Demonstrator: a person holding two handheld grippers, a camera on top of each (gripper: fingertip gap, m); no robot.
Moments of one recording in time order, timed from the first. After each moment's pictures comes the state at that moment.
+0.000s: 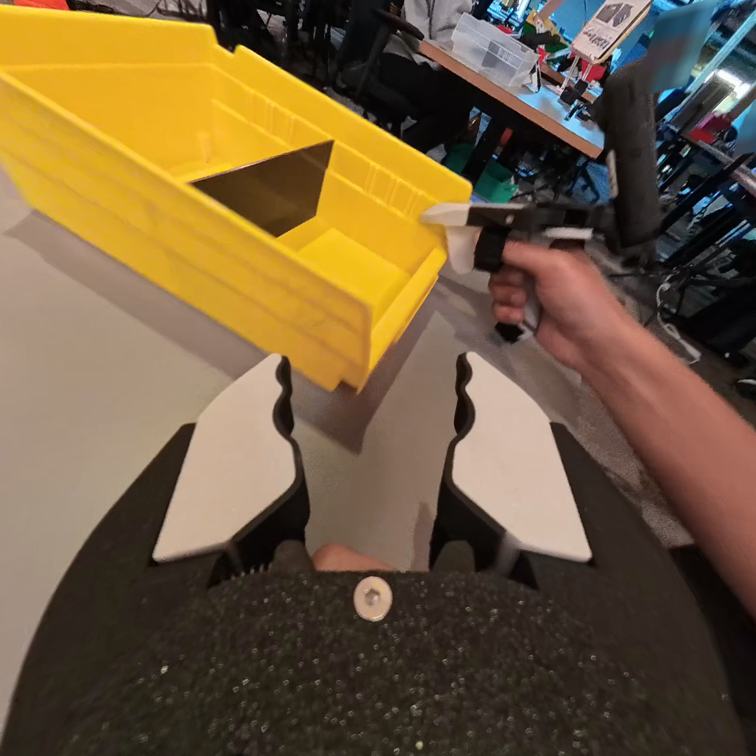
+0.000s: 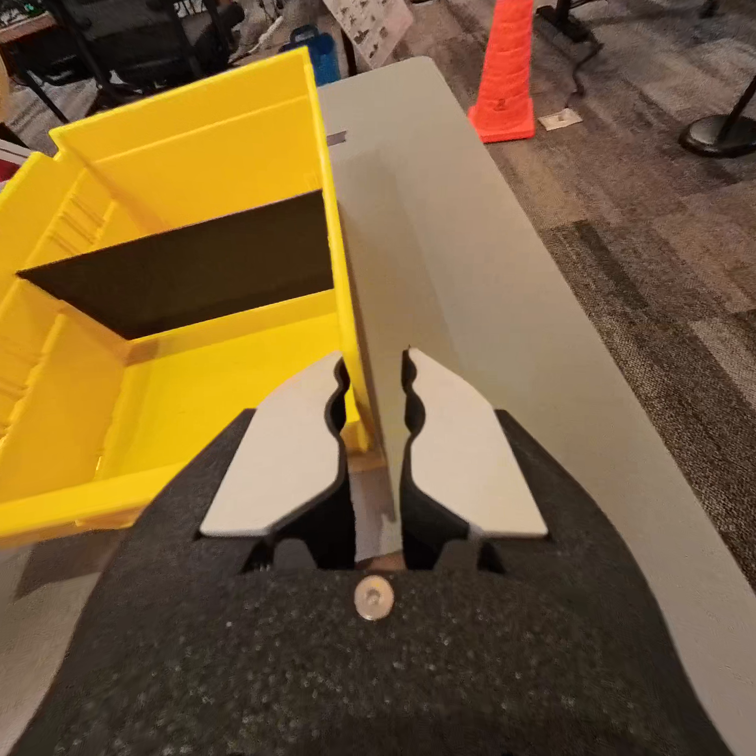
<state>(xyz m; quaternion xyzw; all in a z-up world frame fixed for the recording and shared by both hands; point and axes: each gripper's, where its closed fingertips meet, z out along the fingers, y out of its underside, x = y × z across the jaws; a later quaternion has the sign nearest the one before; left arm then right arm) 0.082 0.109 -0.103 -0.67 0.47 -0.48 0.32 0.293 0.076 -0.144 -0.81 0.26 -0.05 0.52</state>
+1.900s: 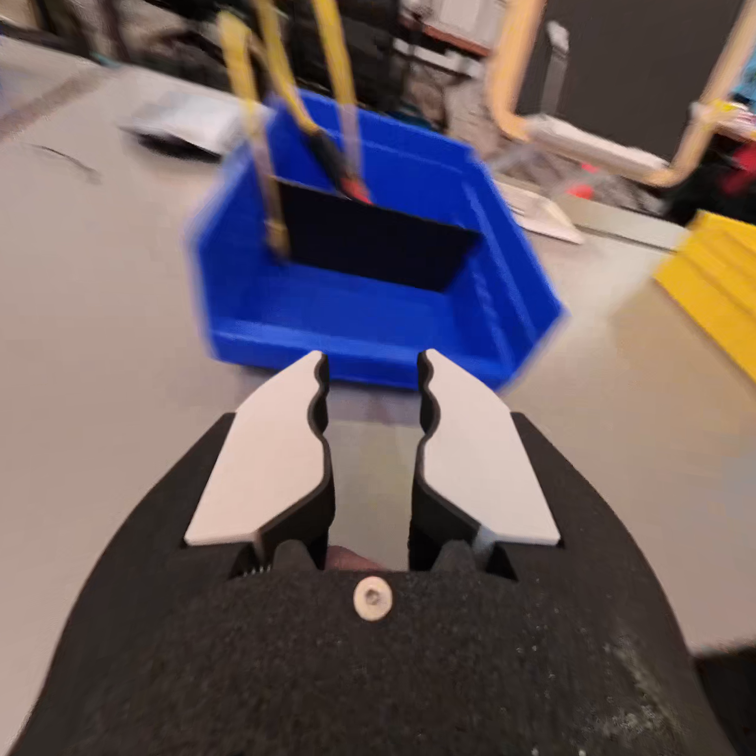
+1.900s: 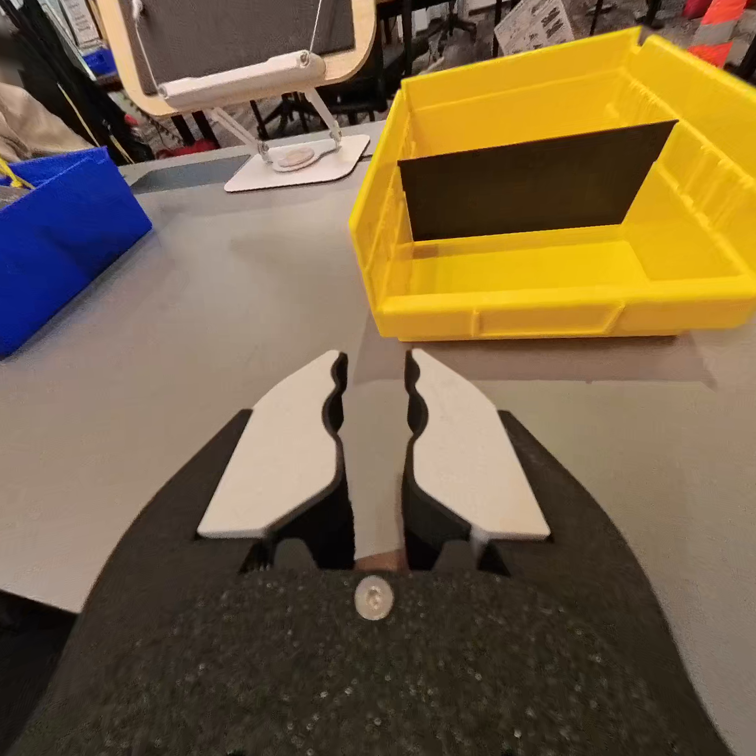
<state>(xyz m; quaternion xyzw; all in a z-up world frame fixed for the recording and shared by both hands) -0.422 0.261 -0.096 -0.81 0.11 -0.23 0.54 0.093 0.047 -0.116 -0.81 0.14 0.02 0.58</state>
